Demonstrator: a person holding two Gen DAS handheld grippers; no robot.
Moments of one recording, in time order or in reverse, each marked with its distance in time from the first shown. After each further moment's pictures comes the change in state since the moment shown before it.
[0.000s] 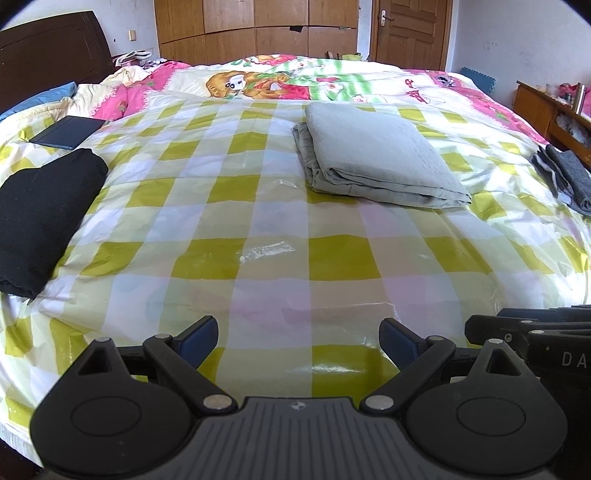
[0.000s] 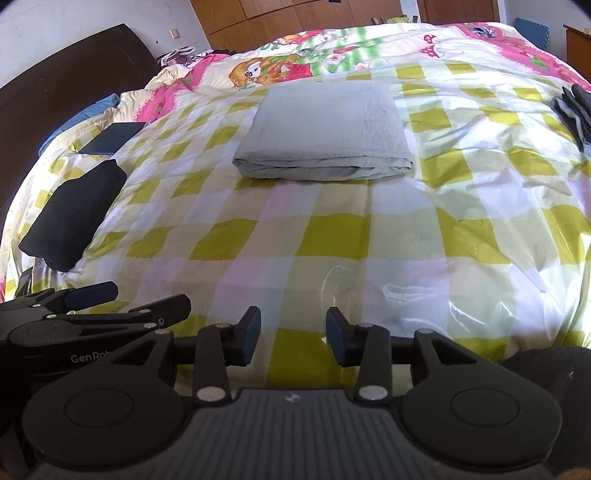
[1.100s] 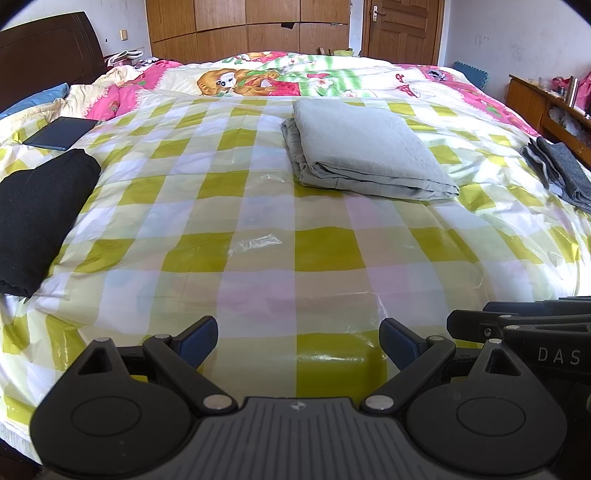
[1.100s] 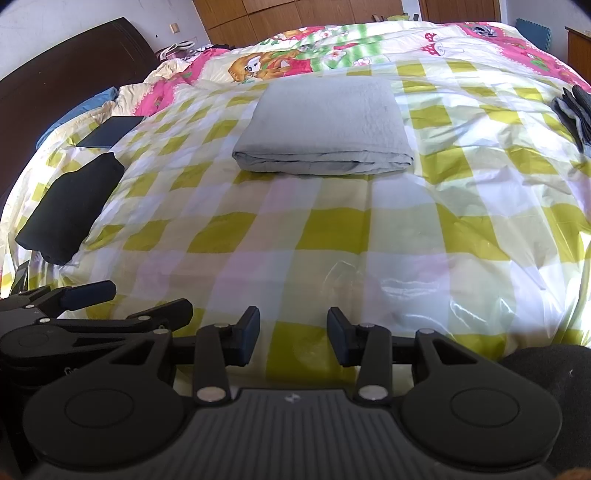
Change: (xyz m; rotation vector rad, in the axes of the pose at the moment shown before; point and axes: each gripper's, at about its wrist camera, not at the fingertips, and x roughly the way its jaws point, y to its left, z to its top) left arm -0.005 -0.006 -0.003 0.012 0.013 -0.018; right arm 0.002 0.001 -0.002 -0.008 0.012 -0.010
